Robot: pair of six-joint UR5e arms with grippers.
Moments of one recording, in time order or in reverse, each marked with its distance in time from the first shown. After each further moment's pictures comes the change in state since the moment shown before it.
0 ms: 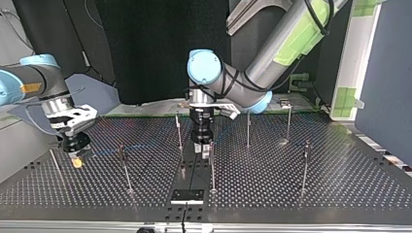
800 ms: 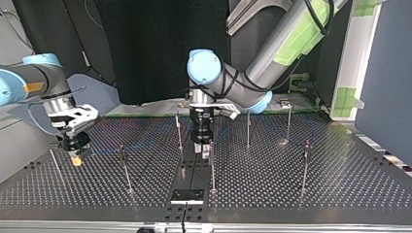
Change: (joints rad) left arm 0.000 0.000 0.000 0.000 0.000 0.000; right arm 0.009 0.000 0.012 0.009 0.062 0.000
